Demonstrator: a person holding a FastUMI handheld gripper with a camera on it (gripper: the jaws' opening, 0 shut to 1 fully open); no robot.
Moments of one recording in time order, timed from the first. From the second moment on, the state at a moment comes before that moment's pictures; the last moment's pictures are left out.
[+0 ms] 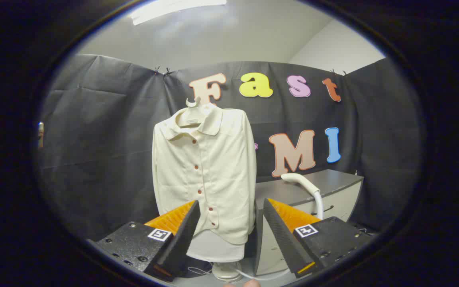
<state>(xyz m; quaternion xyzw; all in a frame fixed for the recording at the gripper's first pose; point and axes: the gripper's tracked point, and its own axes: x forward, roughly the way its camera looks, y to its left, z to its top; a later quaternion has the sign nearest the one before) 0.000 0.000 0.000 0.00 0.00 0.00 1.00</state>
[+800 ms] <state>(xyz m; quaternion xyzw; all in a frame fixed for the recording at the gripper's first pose) -0.005 0.001 0.002 -0.01 0.01 0.01 1.00</state>
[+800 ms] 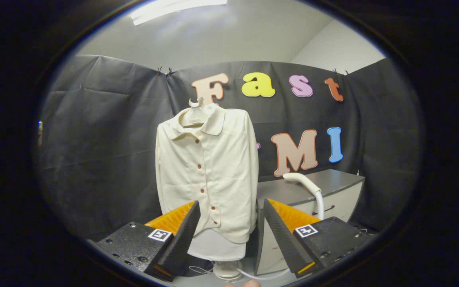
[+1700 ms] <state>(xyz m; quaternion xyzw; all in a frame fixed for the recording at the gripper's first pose) 0.091 -0.161 -0.004 -0.03 0.06 -0.08 0.99</state>
